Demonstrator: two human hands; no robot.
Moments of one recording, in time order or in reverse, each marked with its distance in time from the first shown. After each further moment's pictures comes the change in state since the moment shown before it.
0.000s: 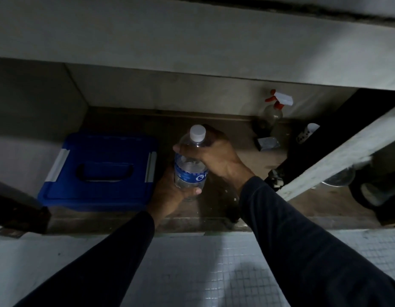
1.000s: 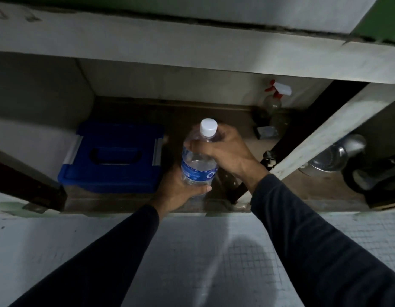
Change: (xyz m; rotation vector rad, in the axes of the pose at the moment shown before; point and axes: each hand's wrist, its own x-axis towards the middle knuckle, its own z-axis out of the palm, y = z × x) left_hand -0.055 0.027 0.007 0.069 -0.071 0.085; right_hand -0.054 -0.020 -0.009 0.100 -0.047 -0.059
